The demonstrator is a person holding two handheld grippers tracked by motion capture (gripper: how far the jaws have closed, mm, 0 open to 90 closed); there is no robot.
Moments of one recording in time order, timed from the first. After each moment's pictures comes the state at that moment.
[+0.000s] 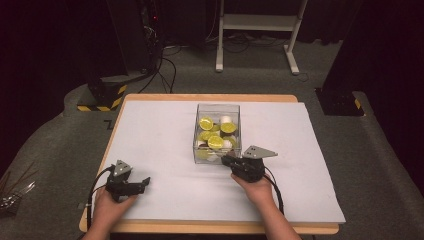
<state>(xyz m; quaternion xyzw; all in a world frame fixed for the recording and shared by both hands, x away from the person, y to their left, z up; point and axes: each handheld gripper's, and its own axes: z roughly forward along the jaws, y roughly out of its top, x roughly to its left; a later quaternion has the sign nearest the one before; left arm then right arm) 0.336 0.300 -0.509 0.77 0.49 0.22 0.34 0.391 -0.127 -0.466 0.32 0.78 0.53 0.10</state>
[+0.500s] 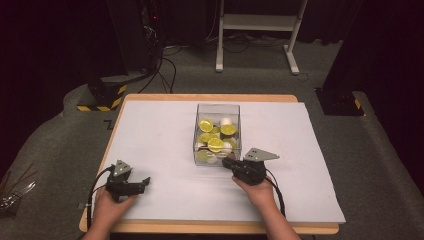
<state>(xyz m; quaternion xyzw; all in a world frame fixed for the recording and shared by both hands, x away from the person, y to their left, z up) 0.337 0.300 -0.509 0.77 0.49 0.22 0.34 0.384 -0.130 -0.465 0.31 0.78 0.53 0.10</state>
